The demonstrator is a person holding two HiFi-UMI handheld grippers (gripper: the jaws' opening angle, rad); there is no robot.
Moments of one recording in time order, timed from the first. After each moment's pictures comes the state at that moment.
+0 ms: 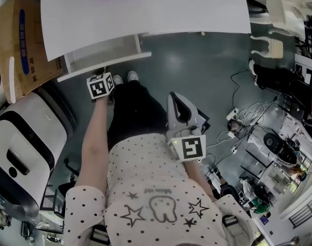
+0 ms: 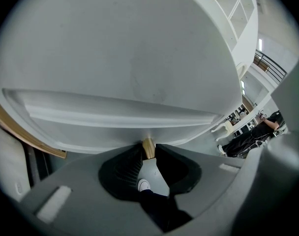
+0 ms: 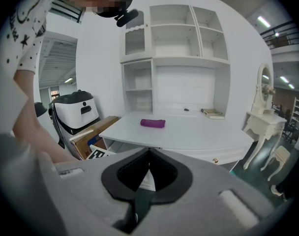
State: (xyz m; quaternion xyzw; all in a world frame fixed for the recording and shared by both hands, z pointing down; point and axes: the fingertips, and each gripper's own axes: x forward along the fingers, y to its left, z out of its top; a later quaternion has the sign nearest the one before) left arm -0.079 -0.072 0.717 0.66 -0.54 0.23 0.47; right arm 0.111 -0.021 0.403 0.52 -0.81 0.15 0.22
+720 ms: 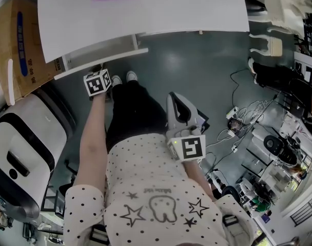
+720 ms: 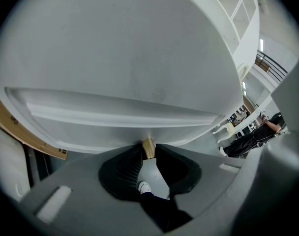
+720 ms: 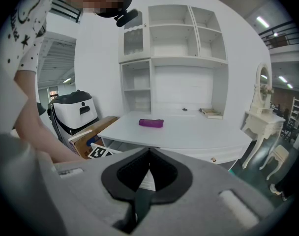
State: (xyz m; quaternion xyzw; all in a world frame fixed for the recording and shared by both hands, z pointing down) left arm -0.083 -0.087 0.718 0.65 -0.55 0.23 0.47; right arm 0.118 -0.020 0.403 0.53 -0.81 0.15 0.22
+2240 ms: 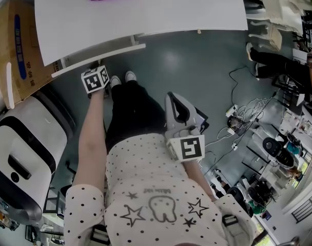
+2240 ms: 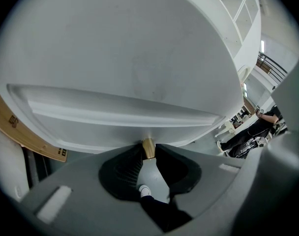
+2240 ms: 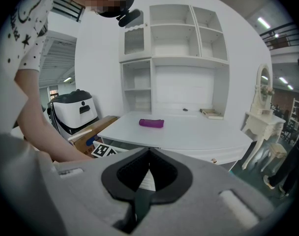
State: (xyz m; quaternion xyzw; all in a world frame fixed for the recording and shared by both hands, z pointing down) left arm -0.086 -0.107 0.716 0.65 -0.55 0.23 0.47; right arm 0.116 -0.024 0.402 0.53 -0.81 0.15 0.22
